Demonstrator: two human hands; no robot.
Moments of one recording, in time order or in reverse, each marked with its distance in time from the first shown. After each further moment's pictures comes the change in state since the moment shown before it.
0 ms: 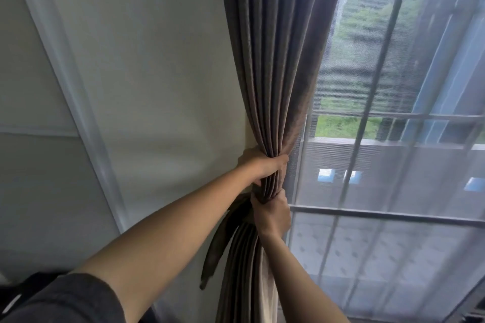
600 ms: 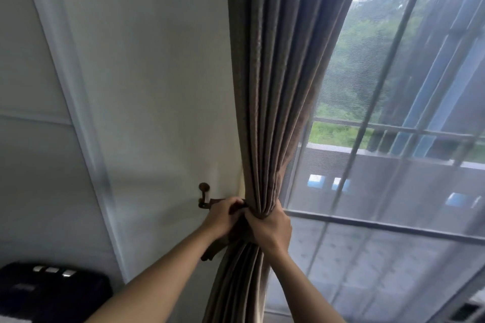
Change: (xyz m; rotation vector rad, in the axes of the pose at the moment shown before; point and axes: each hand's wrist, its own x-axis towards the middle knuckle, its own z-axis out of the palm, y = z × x) left_hand -0.004 -0.147 0.018 0.079 -0.034 0.217; right_hand -0.008 0.022 -0.019 -0.097 -0.146 -0.203
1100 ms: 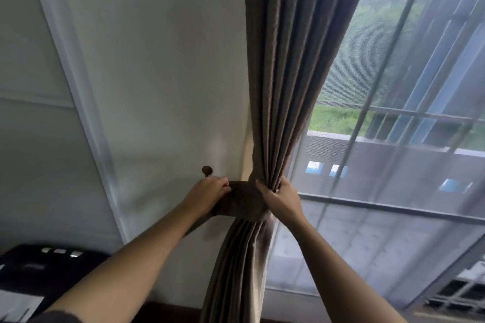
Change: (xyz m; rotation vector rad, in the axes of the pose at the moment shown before) left_hand -0.002 -0.023 -0.034 0.428 0.067 0.236; right_hand 0.014 -0.012 -0.032 -0.021 -0.194 -0.027
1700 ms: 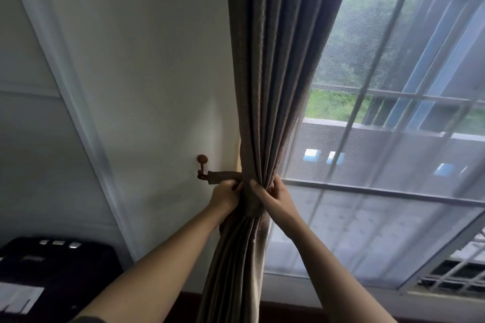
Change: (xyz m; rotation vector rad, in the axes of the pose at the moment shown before) left_hand -0.010 0.056 0.035 -0.546 -0.113 -0.524; right_hand -0.030 0.022 0.002 0.443 -0.234 -0.135
